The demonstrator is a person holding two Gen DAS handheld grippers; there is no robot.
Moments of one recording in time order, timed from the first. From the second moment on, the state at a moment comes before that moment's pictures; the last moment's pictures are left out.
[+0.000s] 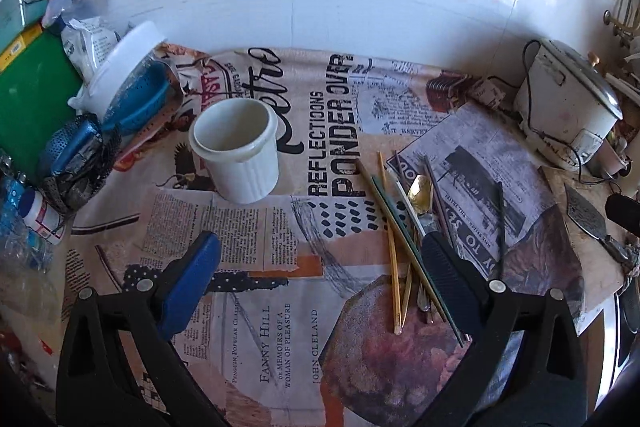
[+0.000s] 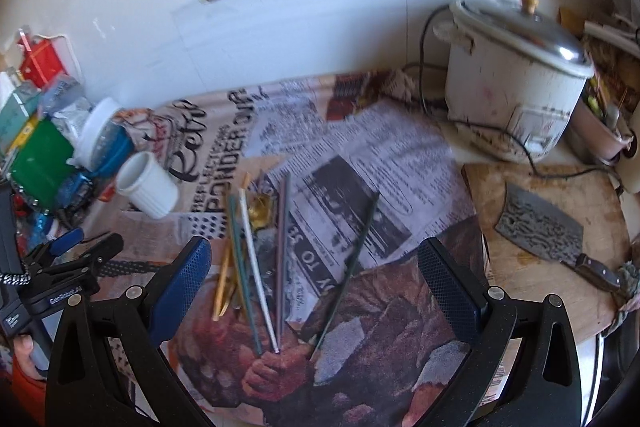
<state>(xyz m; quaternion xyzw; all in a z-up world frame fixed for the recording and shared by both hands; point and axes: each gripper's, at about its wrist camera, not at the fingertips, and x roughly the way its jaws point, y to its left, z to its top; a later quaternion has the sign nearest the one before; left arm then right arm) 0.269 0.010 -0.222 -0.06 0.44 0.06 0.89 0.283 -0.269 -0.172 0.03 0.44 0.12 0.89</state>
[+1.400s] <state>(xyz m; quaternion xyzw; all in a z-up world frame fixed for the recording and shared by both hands) 0.383 -0.014 -0.339 -0.21 0.58 -0.01 0.79 0.393 -0.252 -0.311 -0.03 0.61 0.17 0.78</state>
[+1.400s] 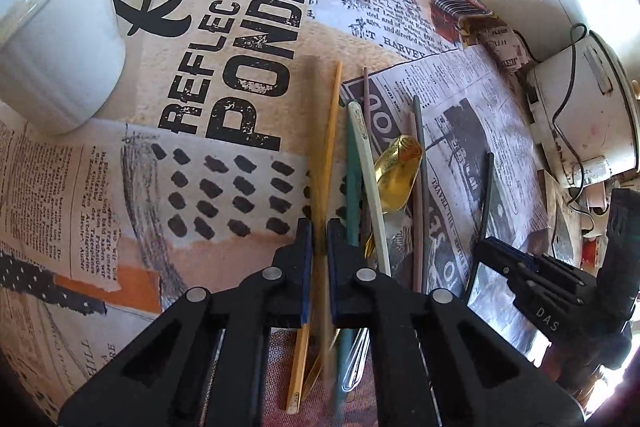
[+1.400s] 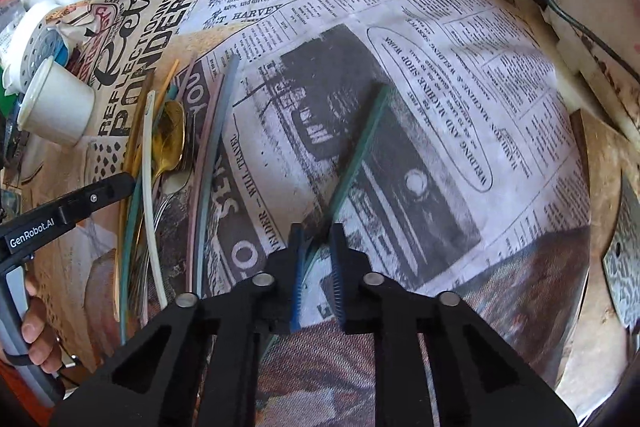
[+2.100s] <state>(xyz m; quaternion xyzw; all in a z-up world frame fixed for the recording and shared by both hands) 0.362 -0.007 -0.281 -0.20 0.51 -0.01 0.83 0.393 -0.279 -0.296 0.01 0.60 0.17 0.78</state>
